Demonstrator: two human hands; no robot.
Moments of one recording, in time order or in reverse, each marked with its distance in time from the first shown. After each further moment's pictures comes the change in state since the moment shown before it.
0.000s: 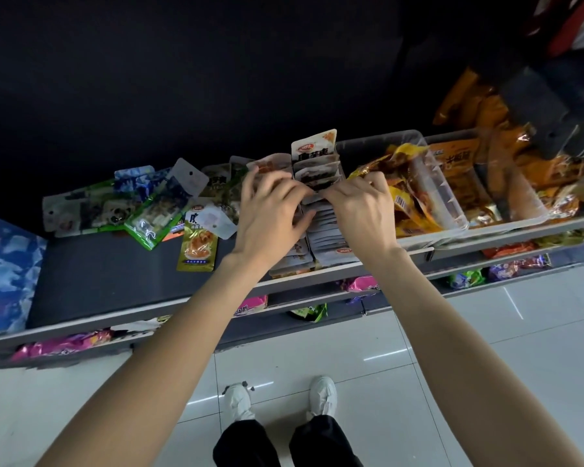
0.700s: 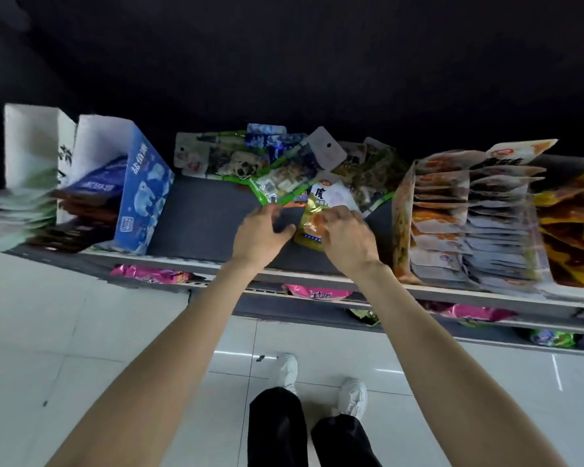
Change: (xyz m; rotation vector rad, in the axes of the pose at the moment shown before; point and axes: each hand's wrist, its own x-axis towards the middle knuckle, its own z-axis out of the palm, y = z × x) left_hand -0.150 -0.177 0.004 -0.451 -0.309 -0.899; right_hand 0.036 -0.210 0.085 0.273 -0.722 0.074
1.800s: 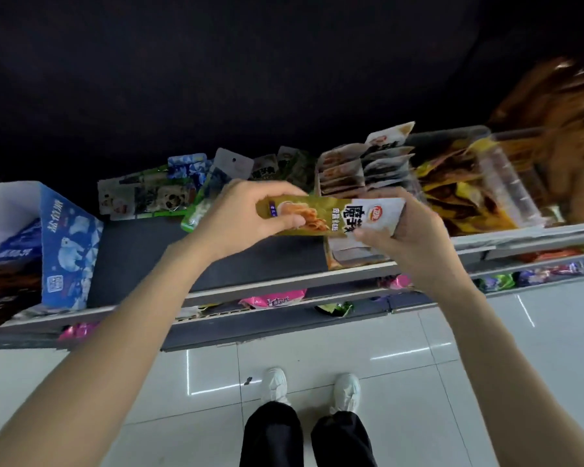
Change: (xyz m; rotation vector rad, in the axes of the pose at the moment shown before) left_hand -0.036 0.147 -0.058 -0.163 -0.278 0.669; right_hand -0.135 0.092 -0.126 0.919 0.336 0.178
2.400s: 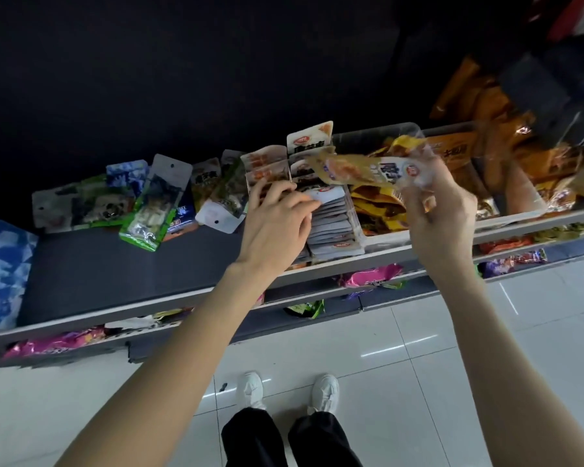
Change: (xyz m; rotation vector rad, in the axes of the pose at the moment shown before) left_hand 0.061 0.031 0.145 0.744 0.219 0.161; right_hand 0.012 0.064 -0.101 -0.351 0.515 -0.354
